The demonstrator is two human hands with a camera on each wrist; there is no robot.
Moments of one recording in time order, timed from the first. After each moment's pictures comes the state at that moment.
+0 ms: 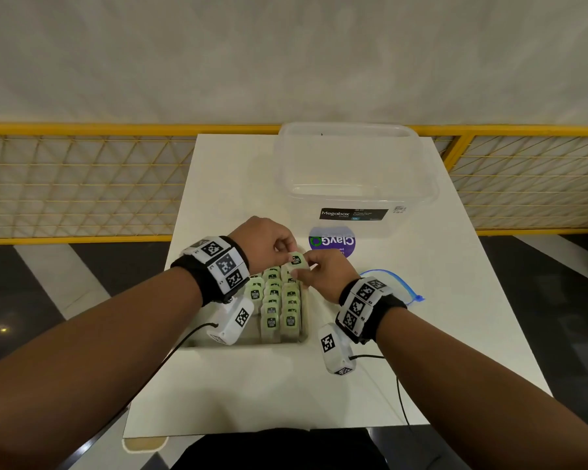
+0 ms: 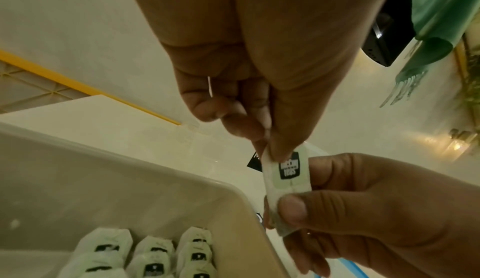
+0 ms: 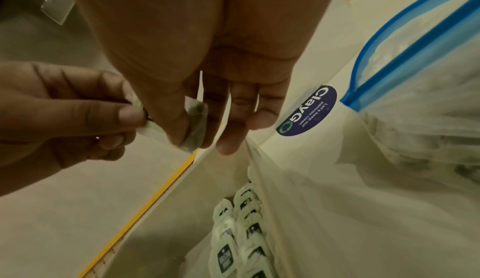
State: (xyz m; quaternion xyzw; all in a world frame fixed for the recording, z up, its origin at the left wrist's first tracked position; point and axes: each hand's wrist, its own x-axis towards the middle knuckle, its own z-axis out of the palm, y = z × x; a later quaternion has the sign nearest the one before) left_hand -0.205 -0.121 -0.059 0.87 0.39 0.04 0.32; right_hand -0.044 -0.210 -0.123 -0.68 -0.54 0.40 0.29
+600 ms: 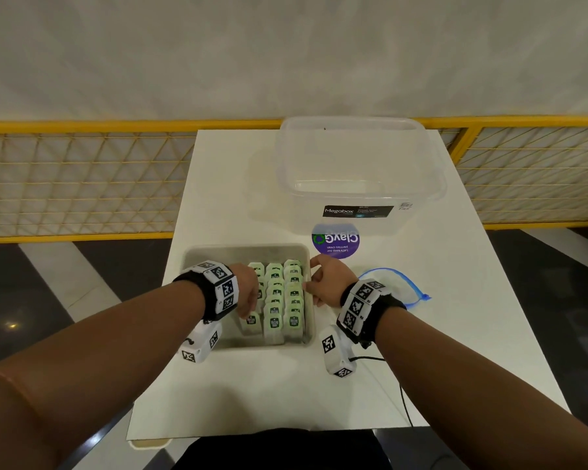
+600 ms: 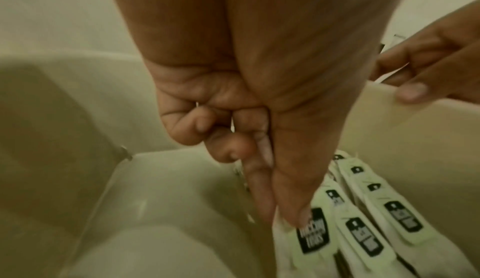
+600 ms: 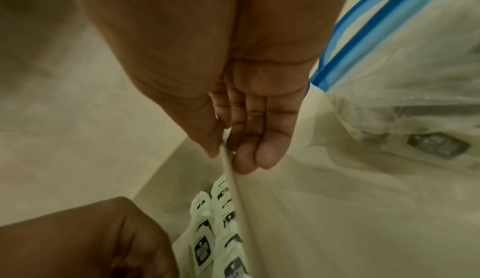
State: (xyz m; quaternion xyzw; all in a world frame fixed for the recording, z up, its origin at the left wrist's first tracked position) left_hand -0.230 -0.116 -0.135 0.82 0.36 -0.40 0.19; right_hand -0.046 -0.207 -0.141 -0.73 -0.48 0.46 0.18
